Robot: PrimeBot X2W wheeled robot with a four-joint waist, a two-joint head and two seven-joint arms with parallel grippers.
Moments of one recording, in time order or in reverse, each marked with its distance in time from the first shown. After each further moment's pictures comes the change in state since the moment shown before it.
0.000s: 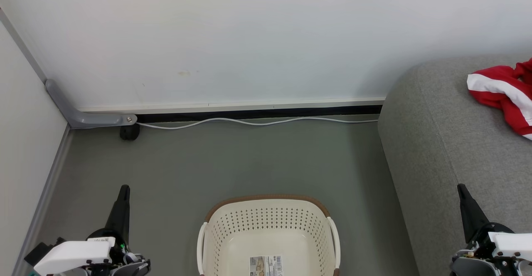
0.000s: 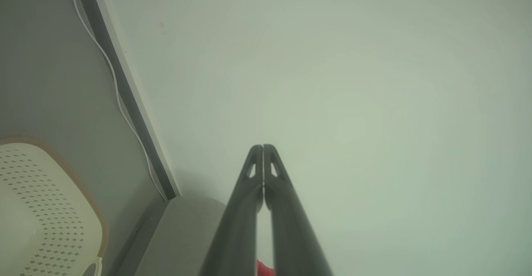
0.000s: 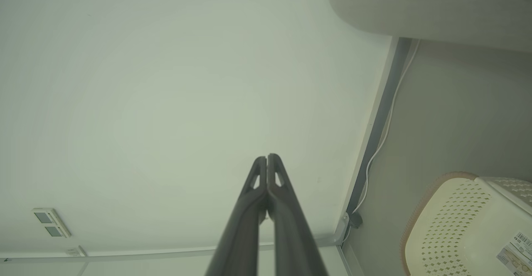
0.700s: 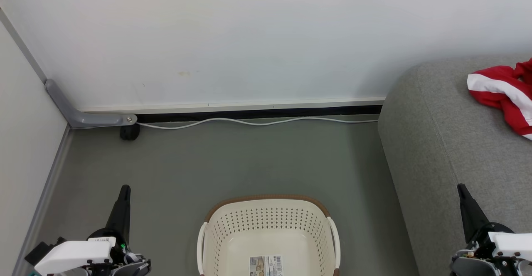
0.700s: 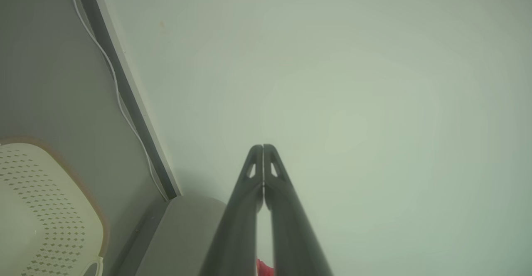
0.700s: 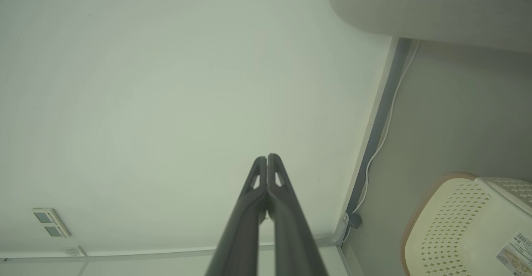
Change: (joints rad) left arm 0.000 0.003 -0.008 0.000 -0.001 0.000 -0.006; right arm 0.000 -0.001 0.001 0.000 0.000 0.000 -0.001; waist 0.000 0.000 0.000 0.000
